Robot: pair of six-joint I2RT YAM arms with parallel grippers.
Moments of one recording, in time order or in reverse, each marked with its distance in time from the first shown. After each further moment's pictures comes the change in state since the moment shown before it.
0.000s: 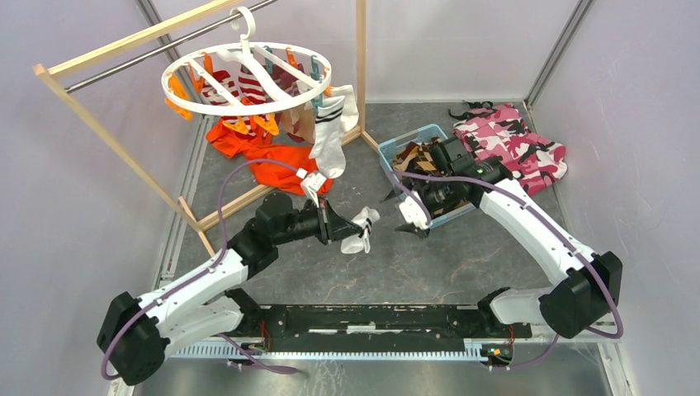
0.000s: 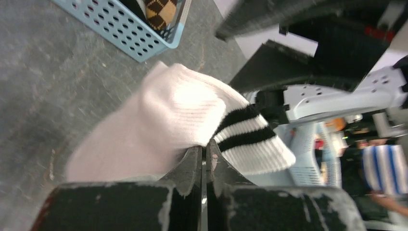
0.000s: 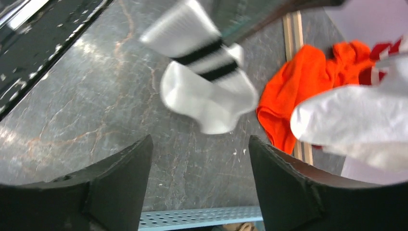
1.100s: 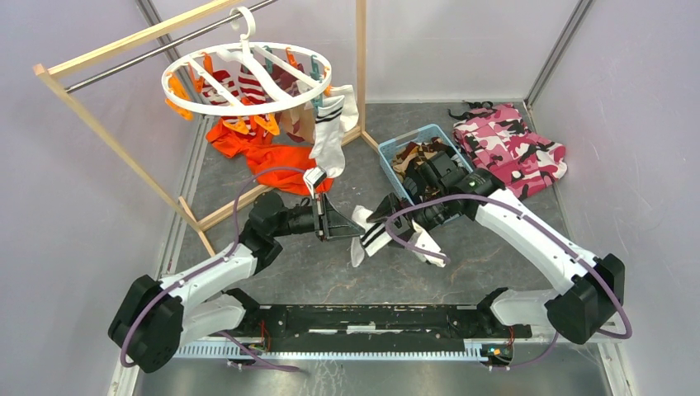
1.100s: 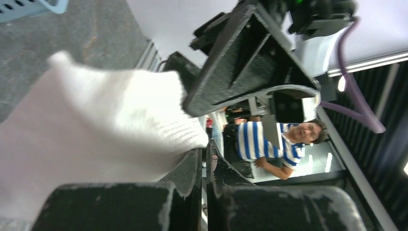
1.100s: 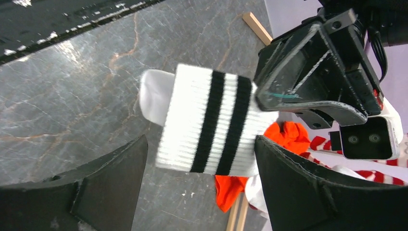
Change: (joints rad) left arm 0.148 0.137 -0.072 0.422 0.407 -0.581; right arm 0.113 -0.026 -0.029 -0.162 -0.058 -0.557
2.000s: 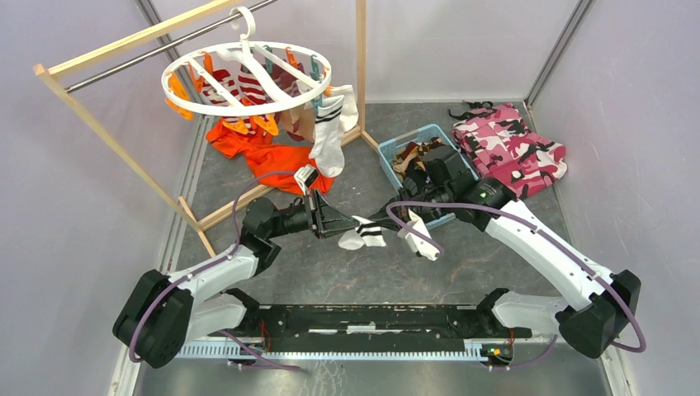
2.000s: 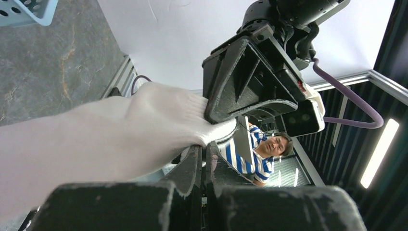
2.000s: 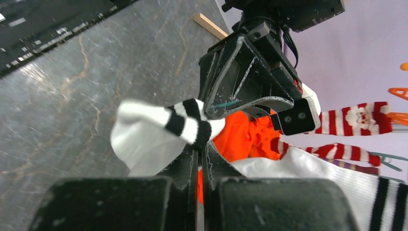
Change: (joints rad) left arm 0.061 0.054 -0.084 0.337 -0.019 -0.261; right arm 0.051 -0.112 -0.048 0.381 0.003 0.413
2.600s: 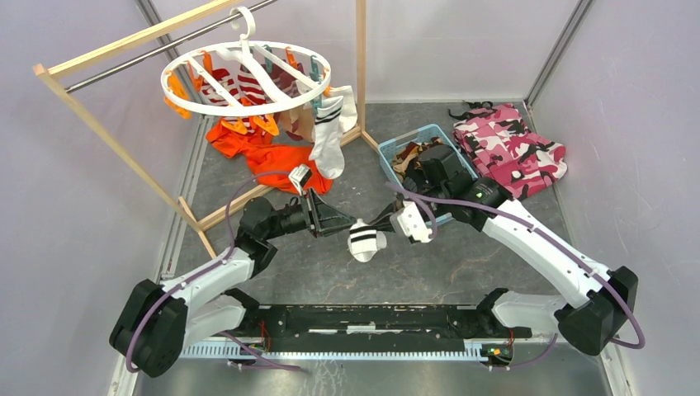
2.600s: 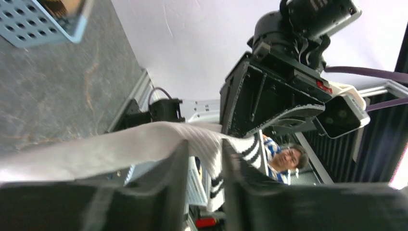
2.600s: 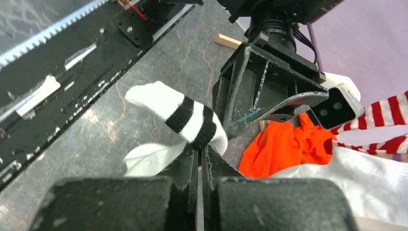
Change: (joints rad) left arm 0.011 -0.054 -0.001 -0.114 -0.020 0.079; right arm 0.018 0.014 0.004 0.021 -0.079 0.300
